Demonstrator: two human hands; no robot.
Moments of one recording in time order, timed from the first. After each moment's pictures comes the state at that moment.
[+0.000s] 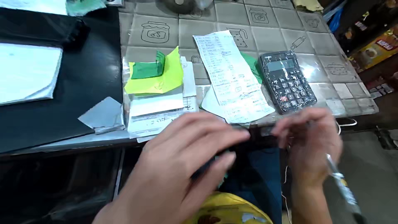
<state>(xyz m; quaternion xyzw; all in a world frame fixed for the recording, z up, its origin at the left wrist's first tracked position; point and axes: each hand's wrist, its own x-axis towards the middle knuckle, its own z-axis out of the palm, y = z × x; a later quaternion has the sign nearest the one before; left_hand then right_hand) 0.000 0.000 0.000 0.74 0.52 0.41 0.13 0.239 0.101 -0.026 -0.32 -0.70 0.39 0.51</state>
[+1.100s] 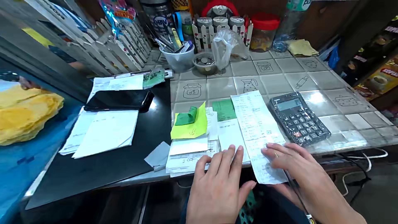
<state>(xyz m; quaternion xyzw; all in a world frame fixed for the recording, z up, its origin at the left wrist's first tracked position) 0.020 0.006 -0.024 0.71 0.68 0.13 -0.12 0.241 0.116 -0.039 -0.22 -0.92 0.12 0.30</state>
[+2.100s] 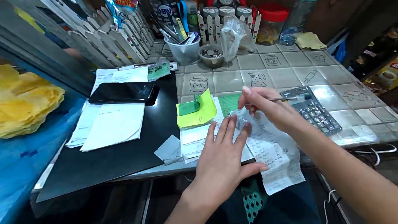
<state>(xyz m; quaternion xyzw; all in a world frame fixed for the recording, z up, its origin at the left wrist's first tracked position) -0.014 0.043 -0.033 0.73 0.67 0.15 -0.02 0.112 0.208 0.016 -0.20 -0.78 0.53 0.26</state>
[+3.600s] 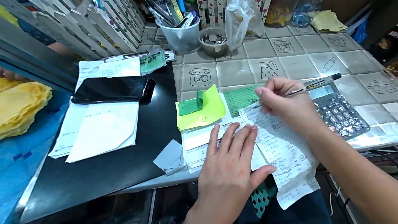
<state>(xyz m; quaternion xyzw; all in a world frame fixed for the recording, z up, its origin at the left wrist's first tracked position) -0.018 0.035 -0.045 0.72 0.65 0.22 -0.07 0.109 0.208 -0.003 -0.28 -0.74 0.49 0.37</state>
